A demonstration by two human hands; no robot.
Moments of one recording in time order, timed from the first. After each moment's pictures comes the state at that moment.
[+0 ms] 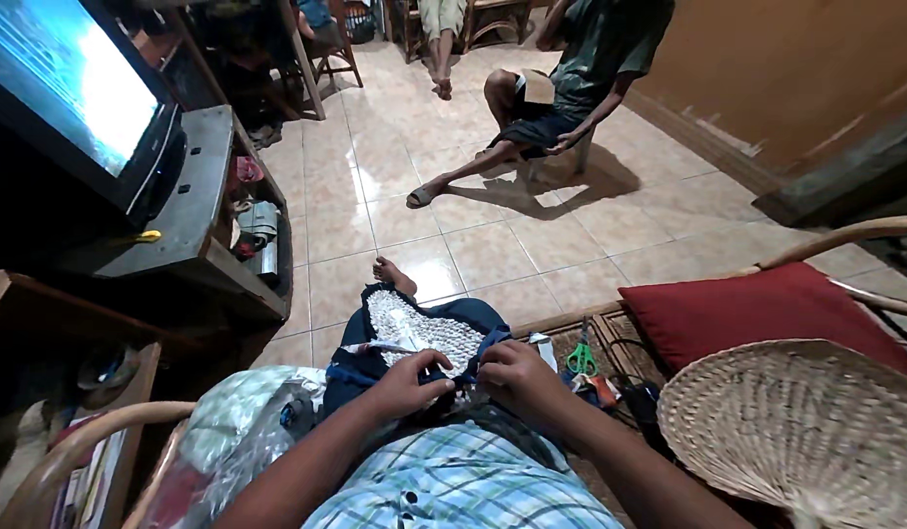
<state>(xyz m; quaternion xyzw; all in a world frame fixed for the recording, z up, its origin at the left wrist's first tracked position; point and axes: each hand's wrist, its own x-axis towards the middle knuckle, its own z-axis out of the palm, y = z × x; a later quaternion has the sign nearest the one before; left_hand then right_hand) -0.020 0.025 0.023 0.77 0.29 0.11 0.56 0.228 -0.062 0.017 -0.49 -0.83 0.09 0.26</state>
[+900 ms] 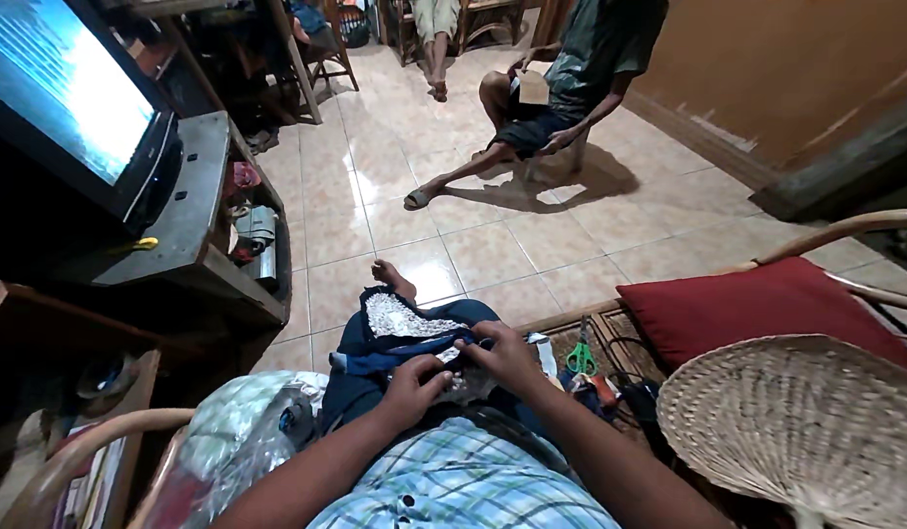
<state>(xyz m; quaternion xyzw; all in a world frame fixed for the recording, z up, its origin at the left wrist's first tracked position) -0.006 0.007 0.003 0.73 0.34 0.24 0.55 0.204 -0.027 0.027 -0.64 -0.62 0.28 0.37</state>
